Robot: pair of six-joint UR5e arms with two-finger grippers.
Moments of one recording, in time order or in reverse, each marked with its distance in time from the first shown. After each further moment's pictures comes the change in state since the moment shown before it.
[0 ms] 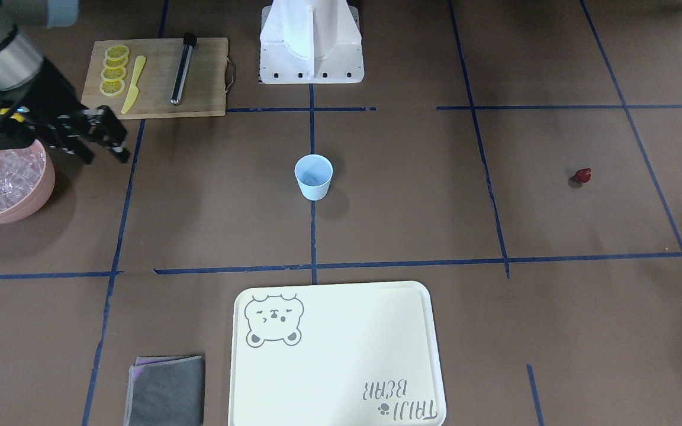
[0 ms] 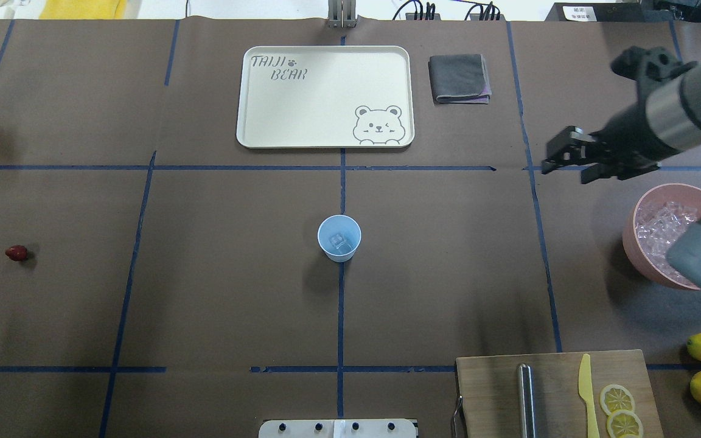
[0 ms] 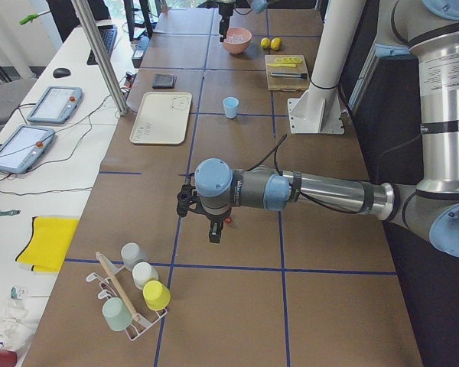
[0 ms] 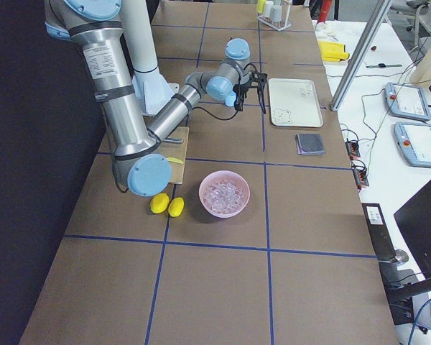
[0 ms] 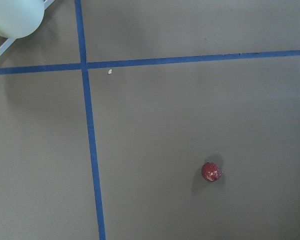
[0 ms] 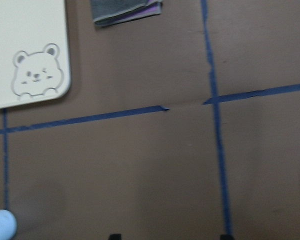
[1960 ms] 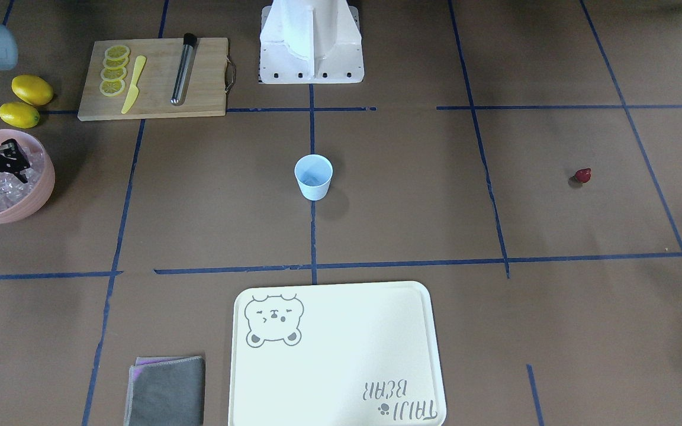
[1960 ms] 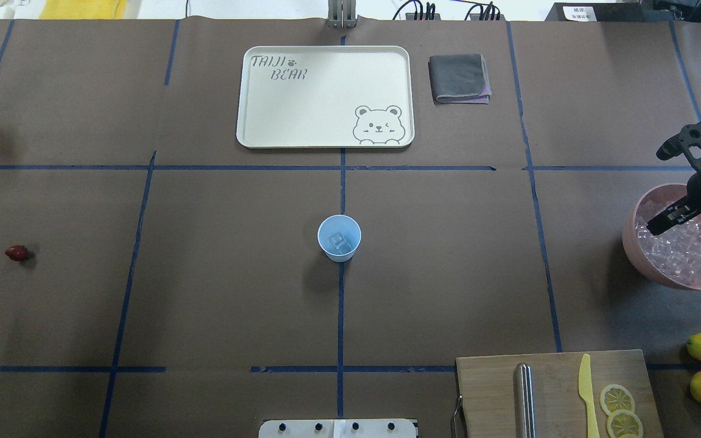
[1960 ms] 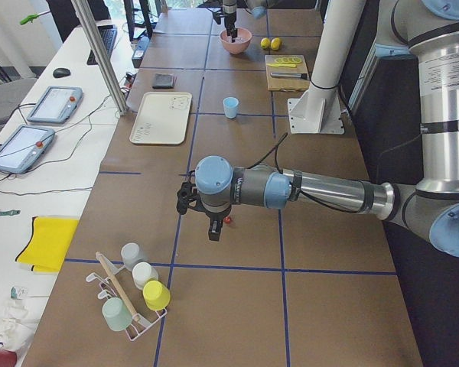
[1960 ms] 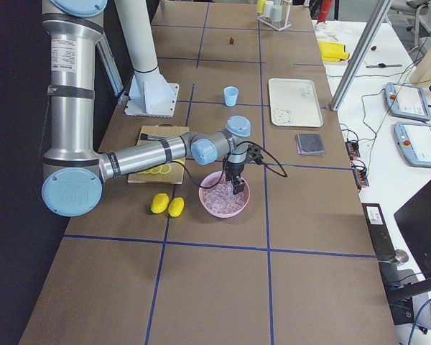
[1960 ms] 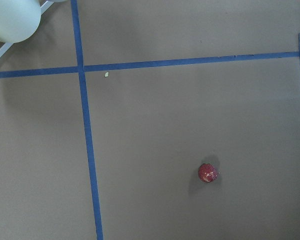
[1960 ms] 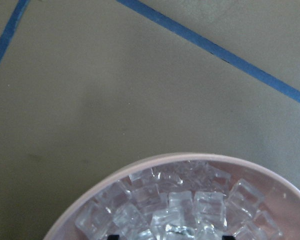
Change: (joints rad) left arm 0.000 0.000 -0.011 0.000 -0.001 -0.001; right arm 0.007 -0.163 -0.219 0.004 -0.102 -0.765
